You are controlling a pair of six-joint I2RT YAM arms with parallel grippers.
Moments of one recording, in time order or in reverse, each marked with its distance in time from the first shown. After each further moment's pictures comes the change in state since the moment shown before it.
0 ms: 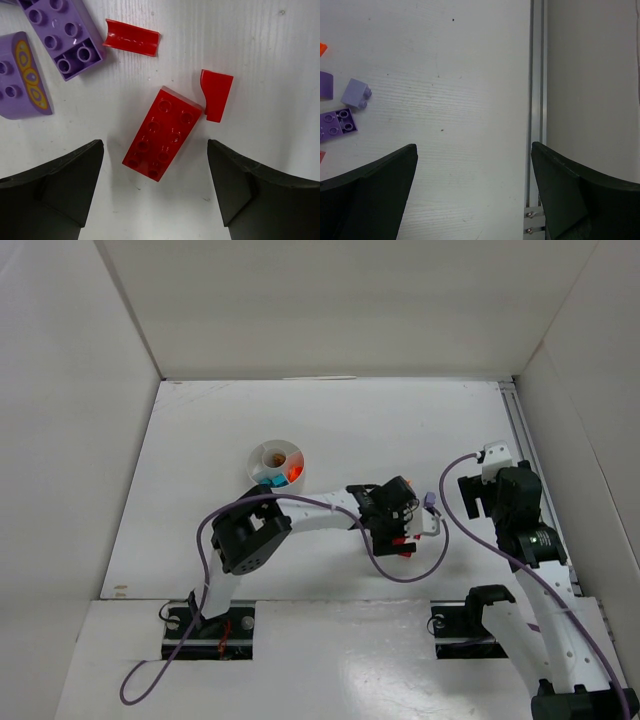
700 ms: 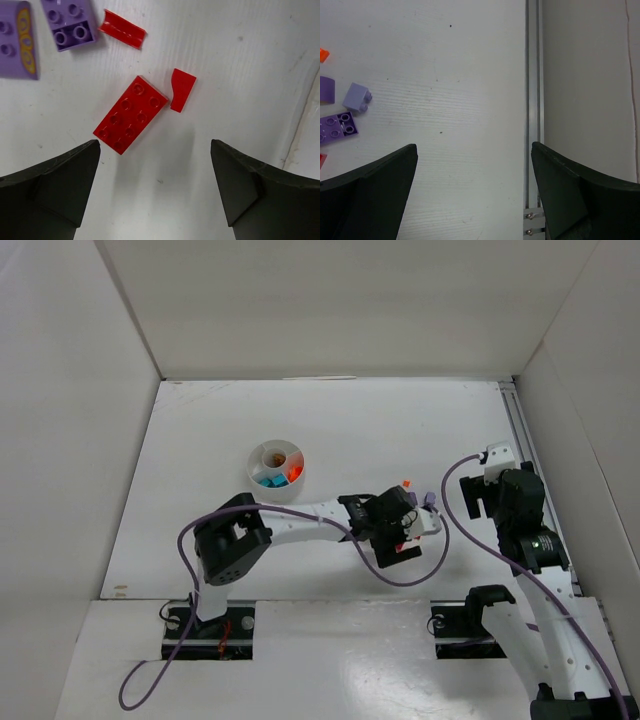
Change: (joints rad) left arm -0.059 -0.145 -0.110 0.048 -0.095 -0.300; right arm 0.000 -0.034 0.000 -0.002 0.002 0.003
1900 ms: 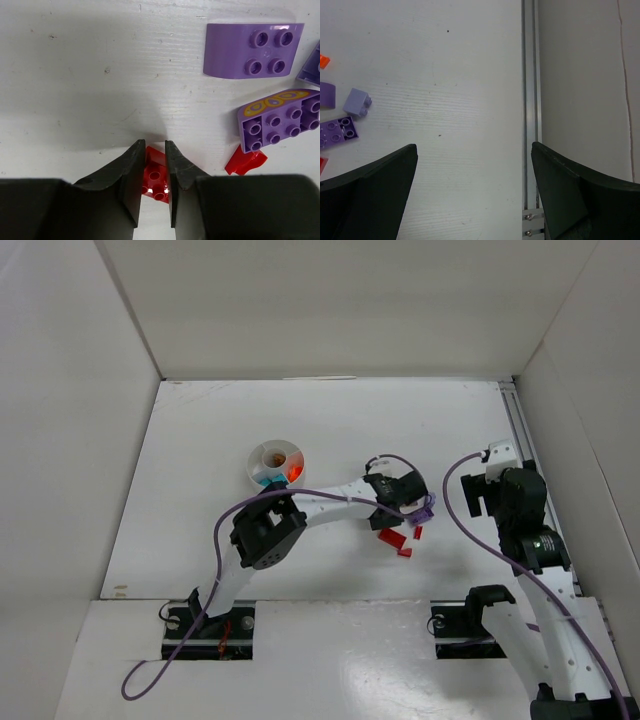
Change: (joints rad) left arm 0.063 0.294 0.385 -0.415 -0.408 -1.394; right arm 0.000 0.000 0.017 -0.001 0.005 0.005
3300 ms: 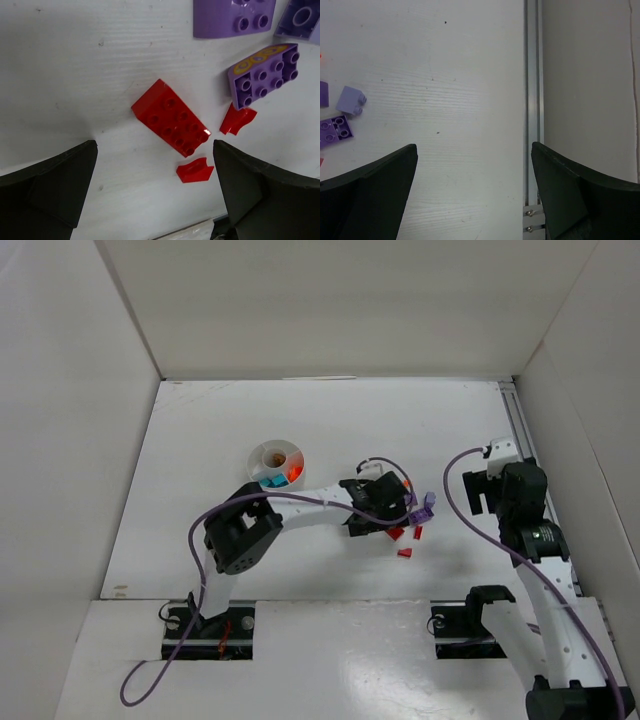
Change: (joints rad) left arm 0.028 -0.220 -0.336 0.303 0.157 0.081; right arm -0.058 0.065 0.021 0.001 -0.039 0.000
